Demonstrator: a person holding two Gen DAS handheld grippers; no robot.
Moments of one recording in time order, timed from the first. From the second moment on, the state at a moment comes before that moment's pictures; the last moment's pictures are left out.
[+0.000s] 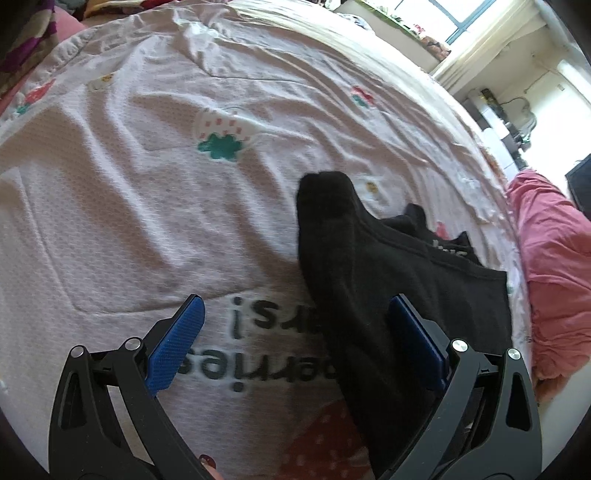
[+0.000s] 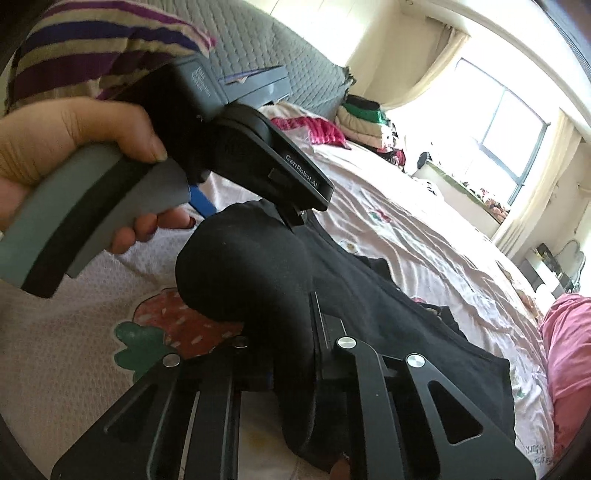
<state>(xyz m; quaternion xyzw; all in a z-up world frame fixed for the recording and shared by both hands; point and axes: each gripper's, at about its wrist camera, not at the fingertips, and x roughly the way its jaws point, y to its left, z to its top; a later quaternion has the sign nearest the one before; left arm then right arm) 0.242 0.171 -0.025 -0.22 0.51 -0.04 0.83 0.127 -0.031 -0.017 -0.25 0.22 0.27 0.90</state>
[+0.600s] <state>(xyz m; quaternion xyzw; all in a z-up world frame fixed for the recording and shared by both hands) 0.222 0.097 0.025 -0.23 0.43 -0.12 0.86 0.107 -0.096 0.008 -0.17 0.19 0.22 0.94</state>
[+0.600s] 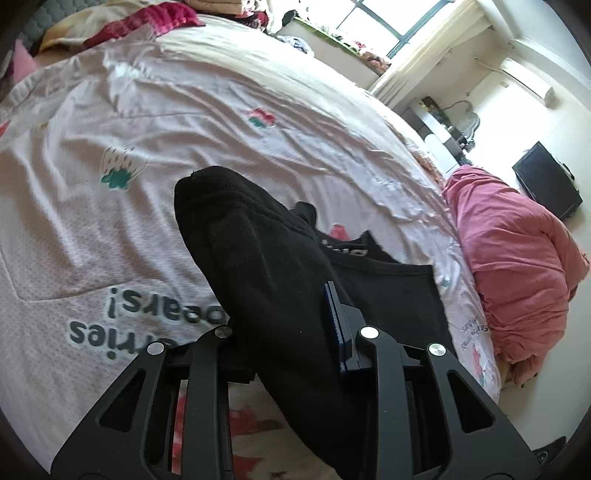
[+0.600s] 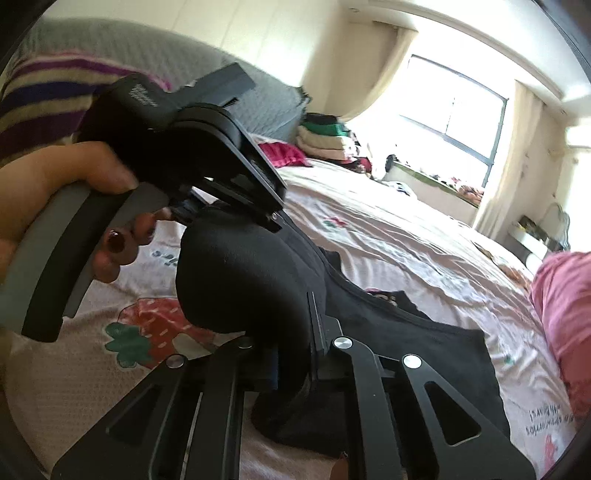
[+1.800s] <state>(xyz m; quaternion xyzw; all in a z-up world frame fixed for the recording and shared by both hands) 0.267 -0.115 0.049 -0.08 0.51 -0.13 0.85 0.127 -0.271 -0.001 0.07 0.27 0.15 0.95</state>
